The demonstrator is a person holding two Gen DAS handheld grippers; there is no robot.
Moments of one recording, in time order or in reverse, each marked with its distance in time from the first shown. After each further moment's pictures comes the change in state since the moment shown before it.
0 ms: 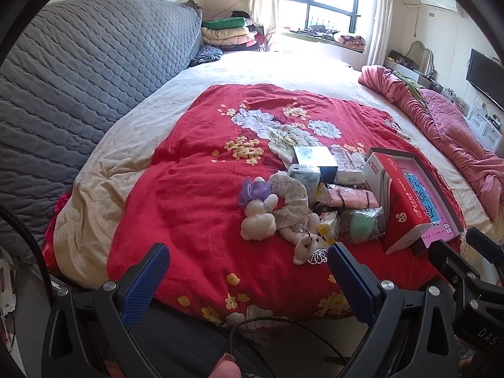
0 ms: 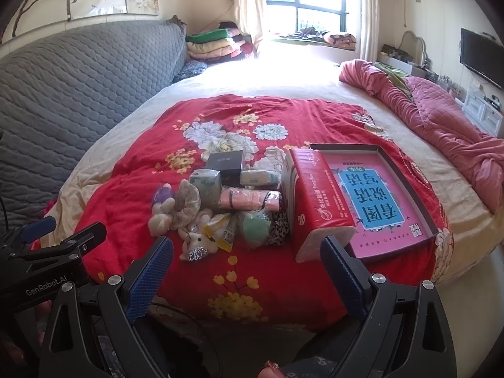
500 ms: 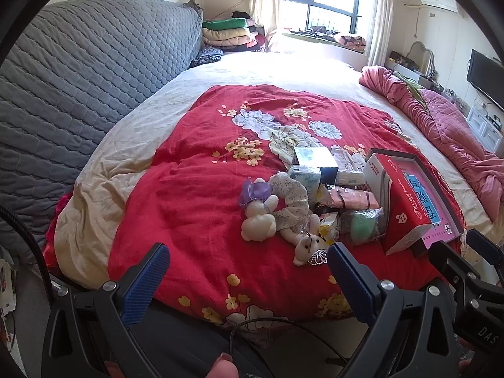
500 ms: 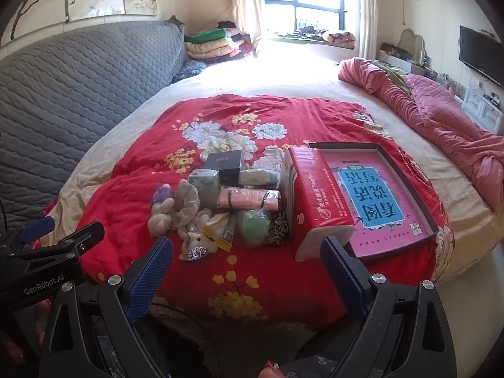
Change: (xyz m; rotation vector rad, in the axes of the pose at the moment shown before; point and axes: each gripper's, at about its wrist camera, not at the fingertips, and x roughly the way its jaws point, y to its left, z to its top) left arm -0.001 -0.001 0.001 0.000 -0.001 -0.002; right arm 0.001 -0.002 -0.001 0.007 0.004 0.003
